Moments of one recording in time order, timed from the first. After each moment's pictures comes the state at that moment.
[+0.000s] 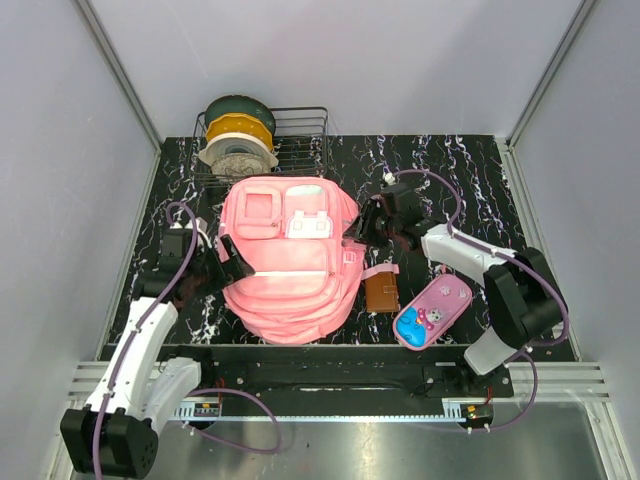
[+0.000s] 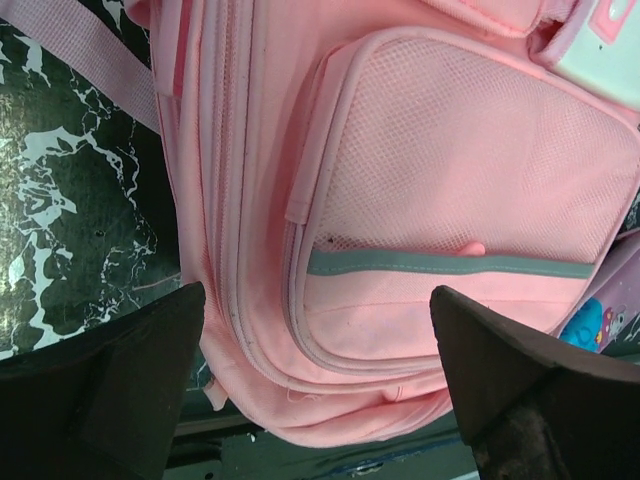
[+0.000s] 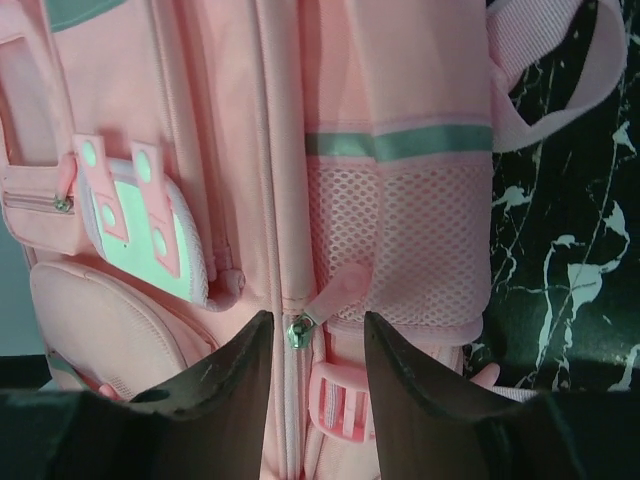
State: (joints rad) left arm -0.09 0.83 0.71 -0.77 0.22 -0.55; right arm 0.50 1.60 0.98 -0.06 -0.23 0.76
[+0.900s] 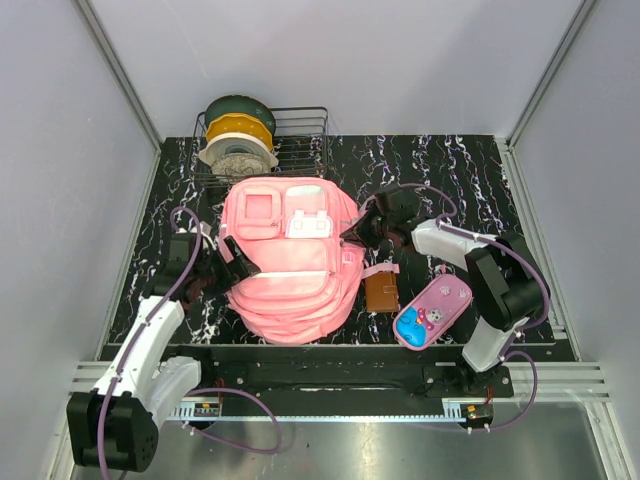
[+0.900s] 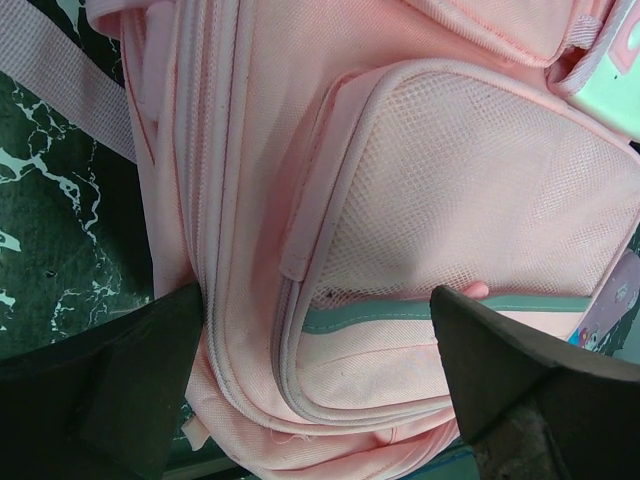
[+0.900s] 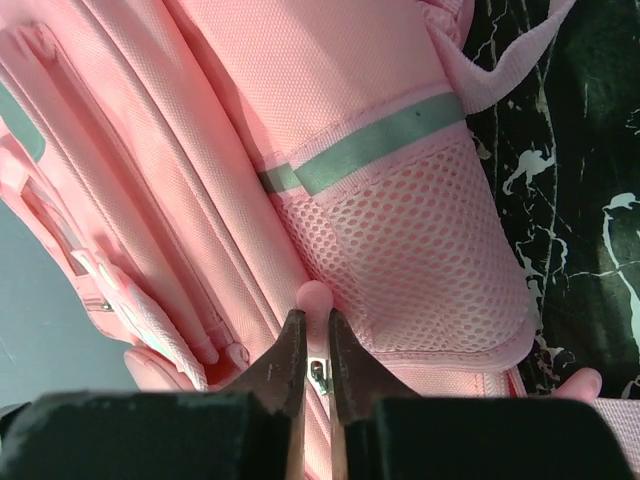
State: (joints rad) left arm -0.09 0.87 0.57 -0.56 0.26 -0.63; right arm 0.50 1.74 1.03 -0.07 -0.23 1.17
